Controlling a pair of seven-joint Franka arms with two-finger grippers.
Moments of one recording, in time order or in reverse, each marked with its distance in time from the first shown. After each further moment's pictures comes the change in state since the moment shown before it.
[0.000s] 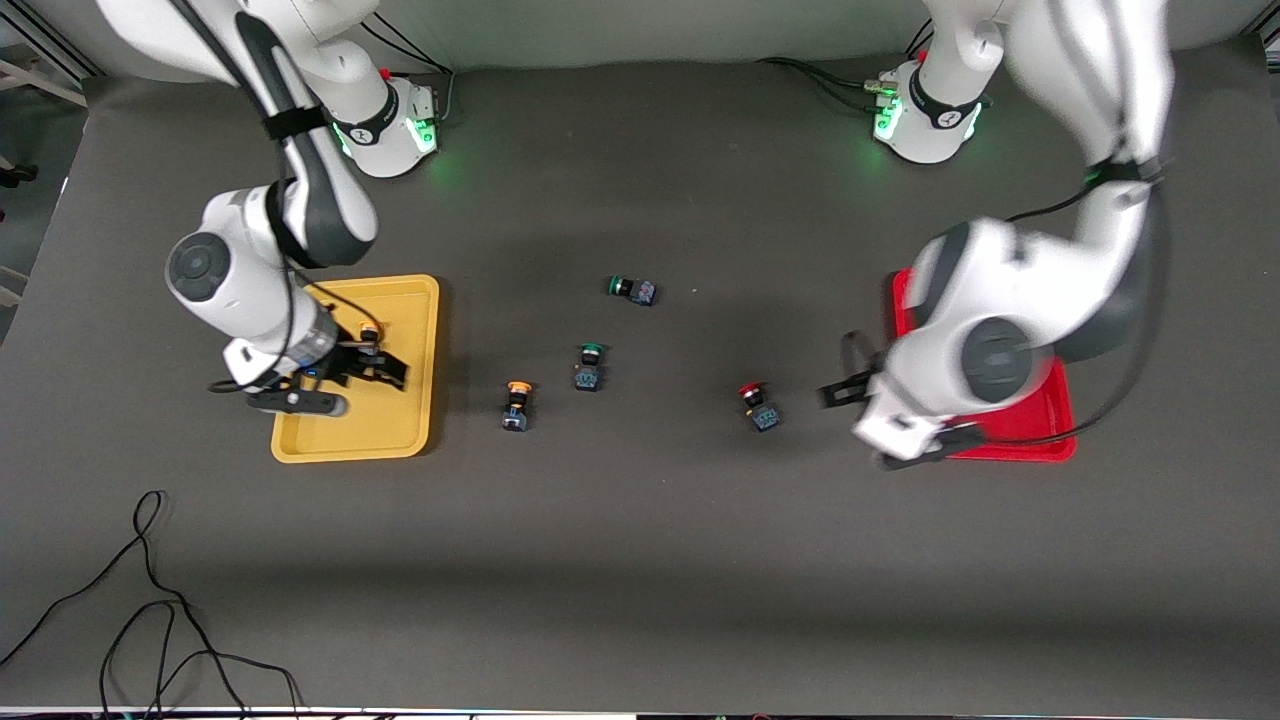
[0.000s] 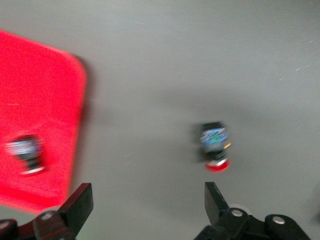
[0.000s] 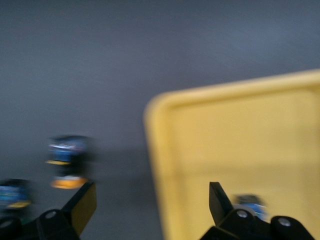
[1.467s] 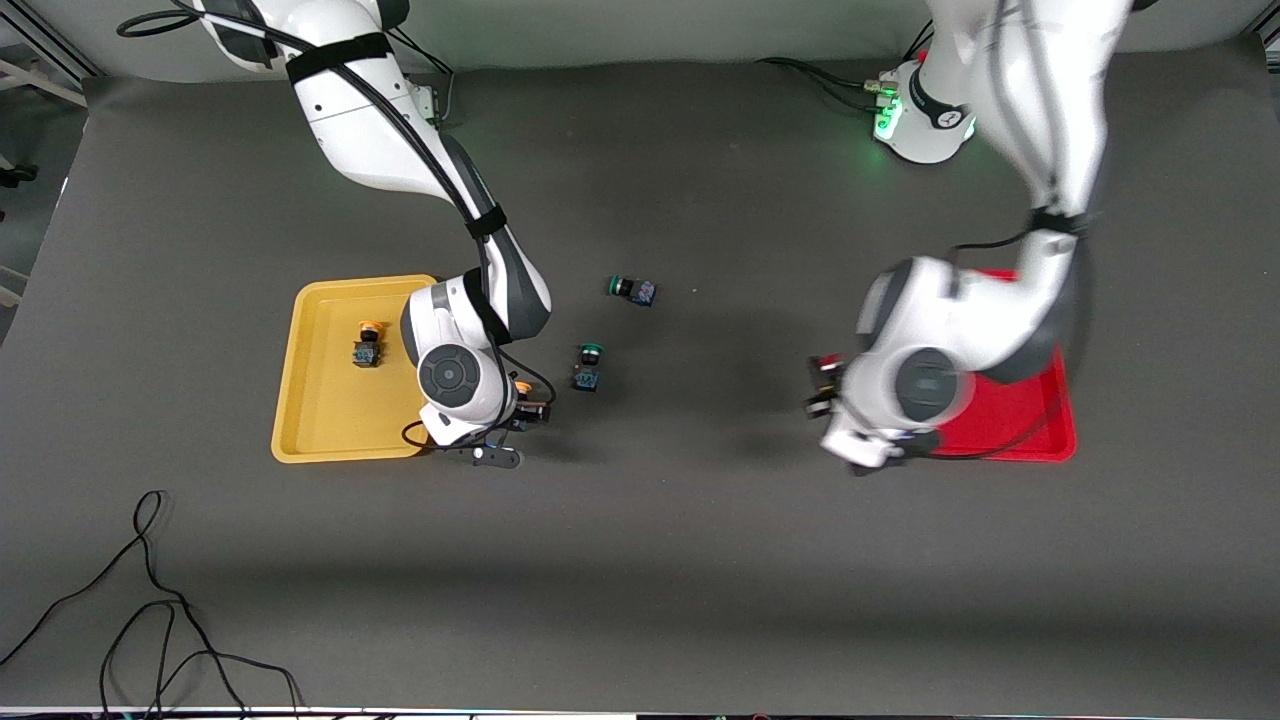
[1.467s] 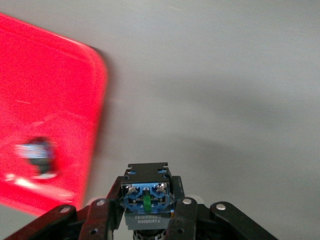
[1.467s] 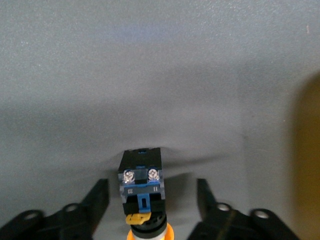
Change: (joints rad) left arm 0.080 -0.036 0.035 -0.084 0.029 -0.053 0.126; right arm 0.158 0.516 0.014 0.409 0.087 -0.173 0.233
